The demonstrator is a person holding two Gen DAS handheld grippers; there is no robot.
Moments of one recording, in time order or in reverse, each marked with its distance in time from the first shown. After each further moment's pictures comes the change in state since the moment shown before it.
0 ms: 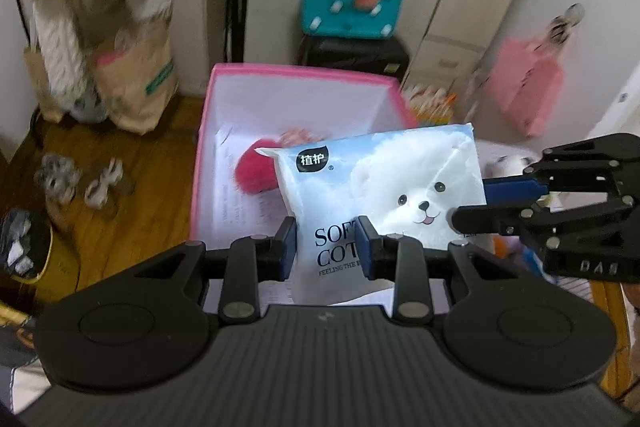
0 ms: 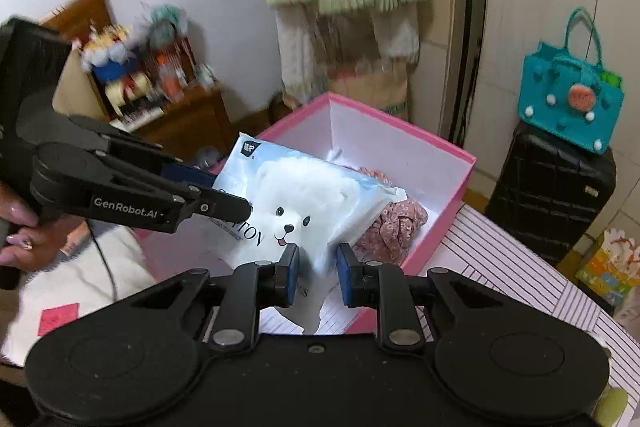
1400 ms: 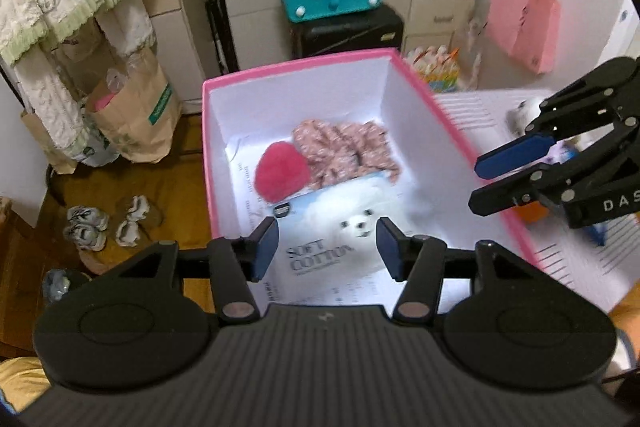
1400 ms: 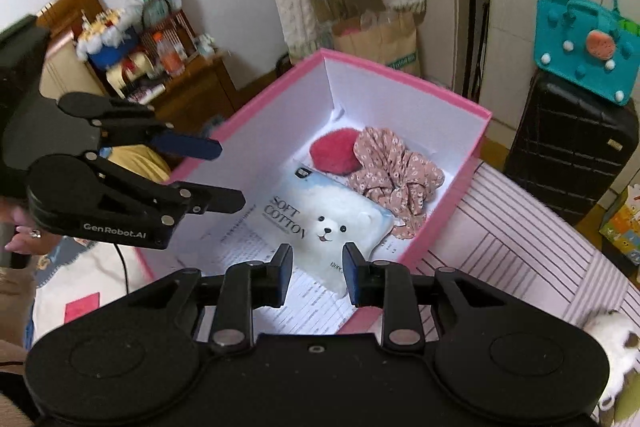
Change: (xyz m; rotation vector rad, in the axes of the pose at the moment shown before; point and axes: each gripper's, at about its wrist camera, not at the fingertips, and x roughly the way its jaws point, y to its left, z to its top) left arm 0.002 -0.015 0.005 0.252 0.014 0.058; right arm 0.012 -0.020 0.005 0.077 0.103 0.080
